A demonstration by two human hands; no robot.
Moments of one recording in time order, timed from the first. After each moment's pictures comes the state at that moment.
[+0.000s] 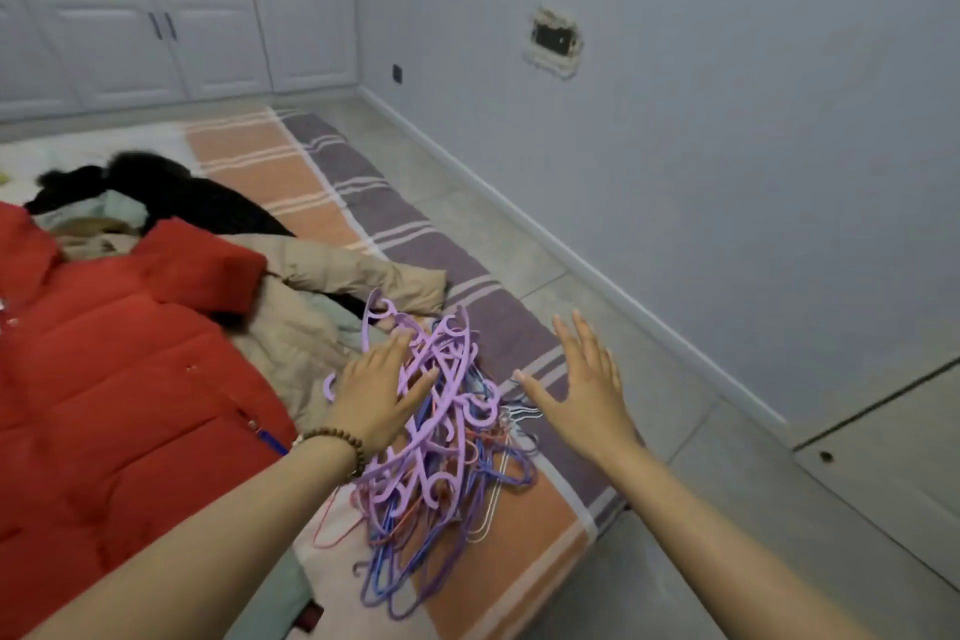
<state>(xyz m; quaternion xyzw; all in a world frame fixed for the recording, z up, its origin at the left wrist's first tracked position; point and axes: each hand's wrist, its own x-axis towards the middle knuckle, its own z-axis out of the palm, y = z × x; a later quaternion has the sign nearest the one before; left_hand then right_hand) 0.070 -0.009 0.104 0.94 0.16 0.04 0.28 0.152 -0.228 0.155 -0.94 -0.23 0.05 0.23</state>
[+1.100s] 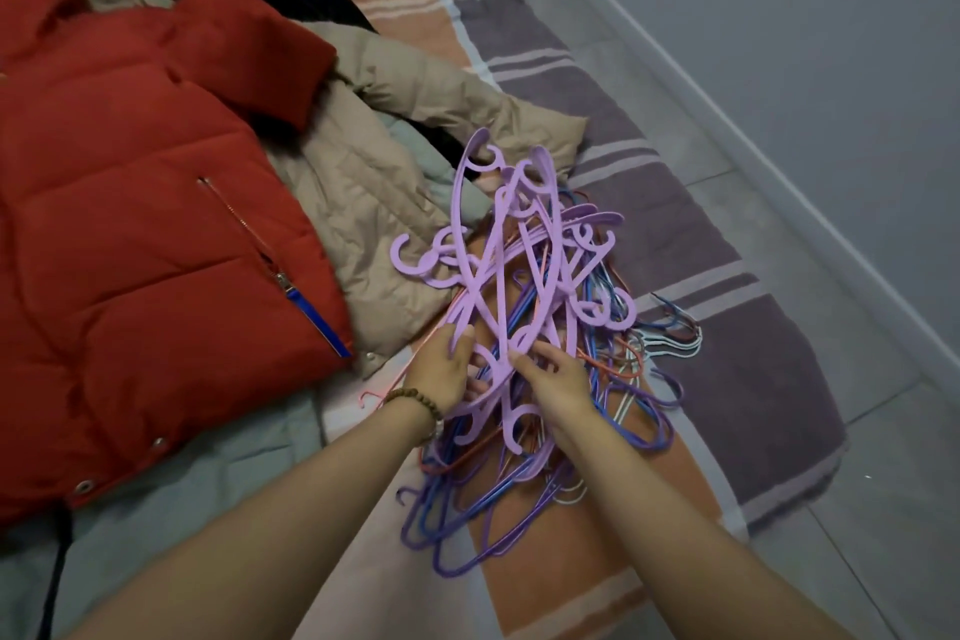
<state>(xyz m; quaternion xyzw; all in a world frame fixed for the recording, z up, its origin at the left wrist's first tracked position) 0.100 0.000 -0.136 0.66 0.41 0.03 0.64 0.182 -0.109 -0.150 -0.77 0.02 0.36 0.52</state>
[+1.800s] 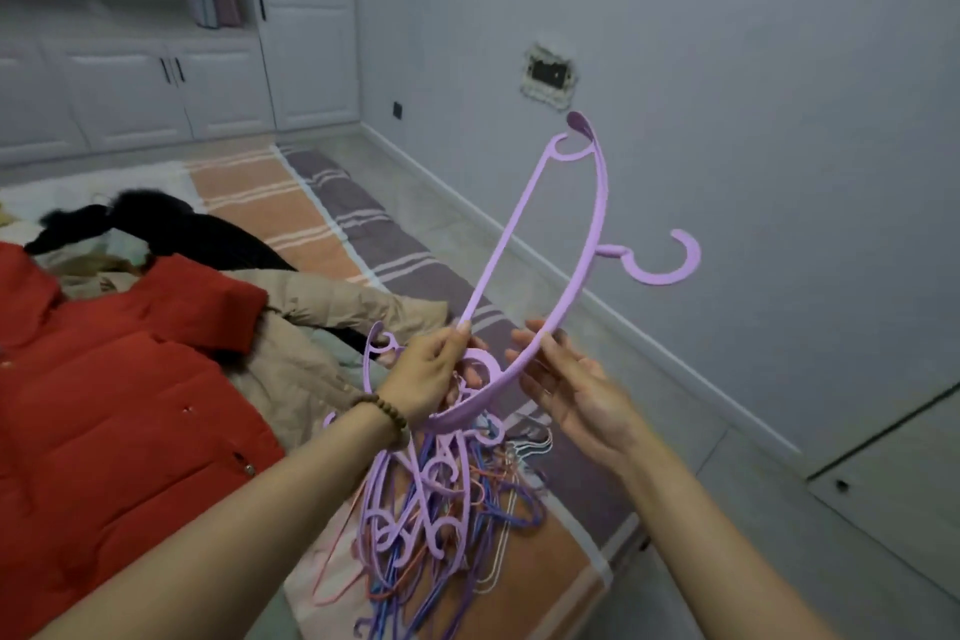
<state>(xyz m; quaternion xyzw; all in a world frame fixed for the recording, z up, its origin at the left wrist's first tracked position) 0.111 -0.032 0.172 0.73 0.11 0.06 0.68 0.152 -0.196 0.200 -0.52 -0.08 0.30 0.80</state>
